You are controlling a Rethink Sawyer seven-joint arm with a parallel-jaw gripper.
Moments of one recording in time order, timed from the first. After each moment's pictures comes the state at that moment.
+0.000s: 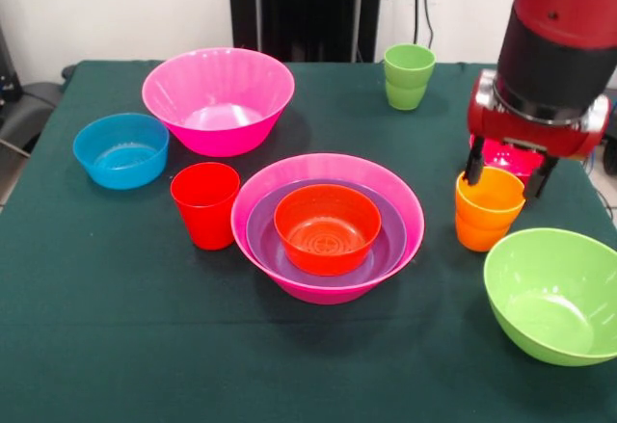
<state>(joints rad) 0.04 -0.33 -0.10 0.99 0.12 1.05 2.05</state>
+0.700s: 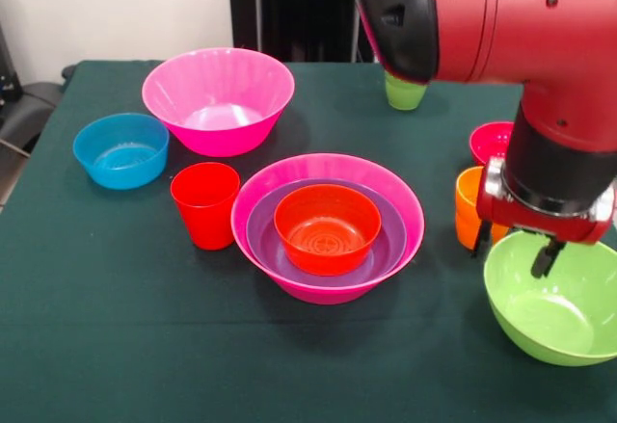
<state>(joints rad) 0.04 -0.13 -0.09 0.73 0.12 1.06 2.05</state>
